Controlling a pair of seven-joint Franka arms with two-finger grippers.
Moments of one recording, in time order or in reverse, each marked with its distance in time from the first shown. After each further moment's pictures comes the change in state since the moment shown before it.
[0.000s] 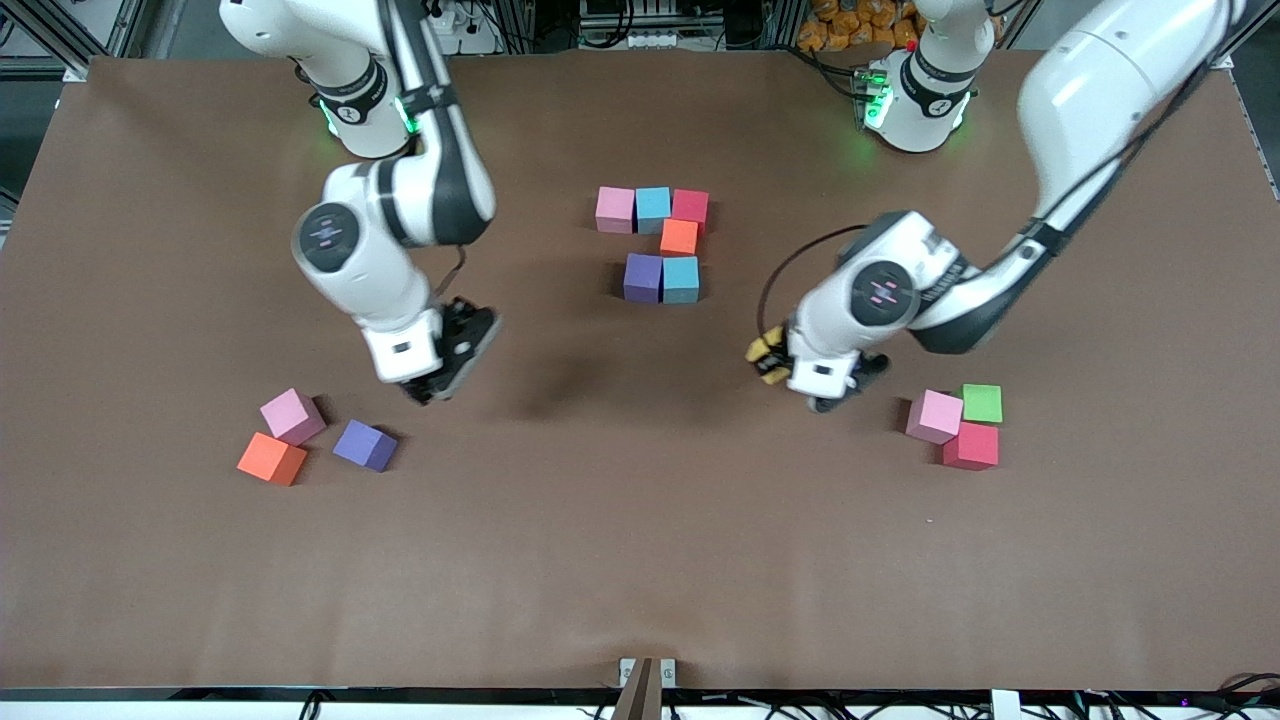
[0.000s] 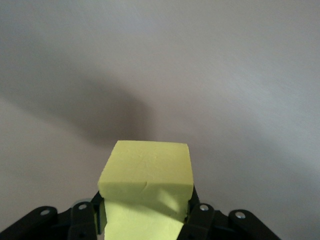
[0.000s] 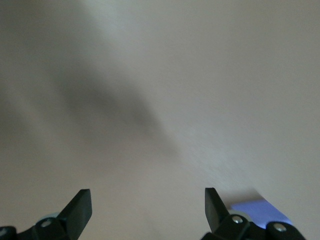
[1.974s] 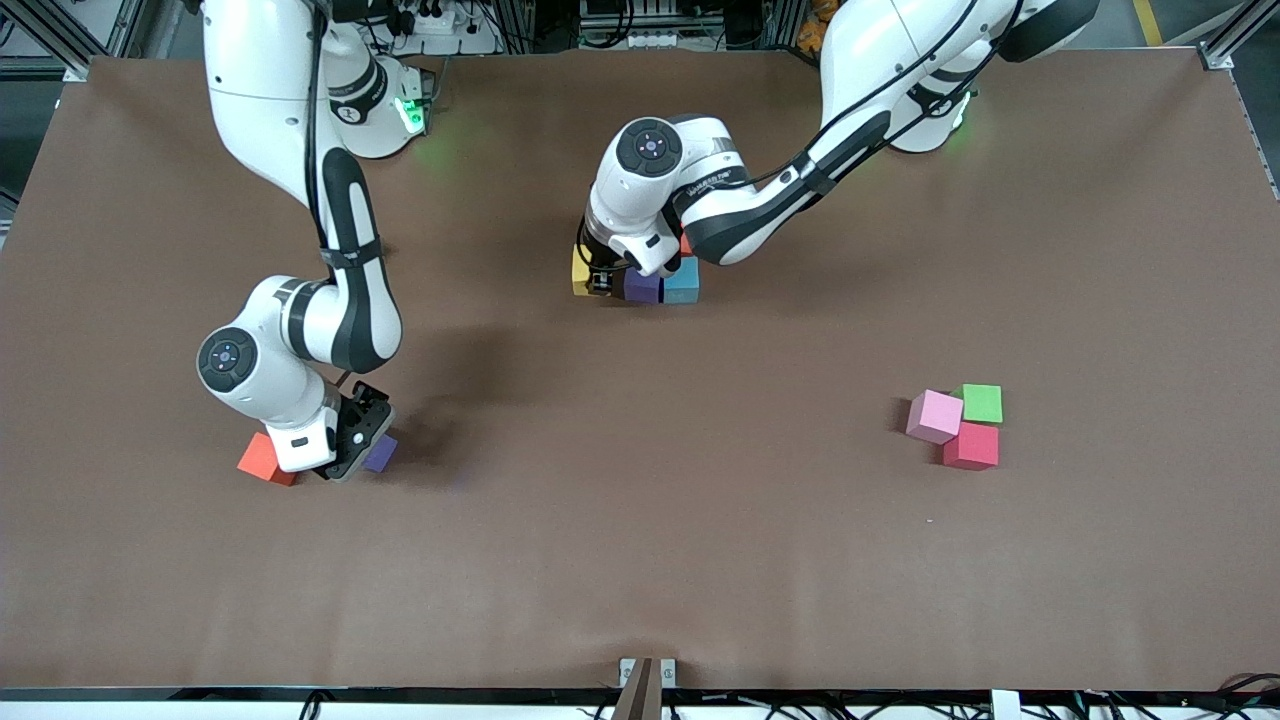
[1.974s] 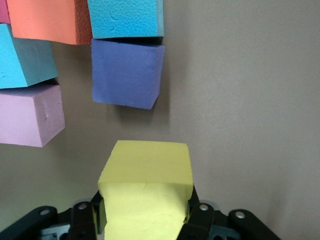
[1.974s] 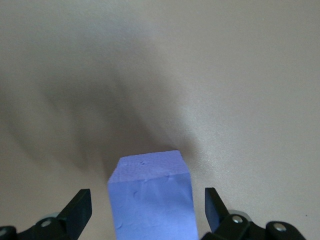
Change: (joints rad) left arm -0.566 0.019 0.179 0.099 -0.084 0.260 -1.197; right arm -0.580 0.213 0.371 0.135 -0.006 0.144 -0.261
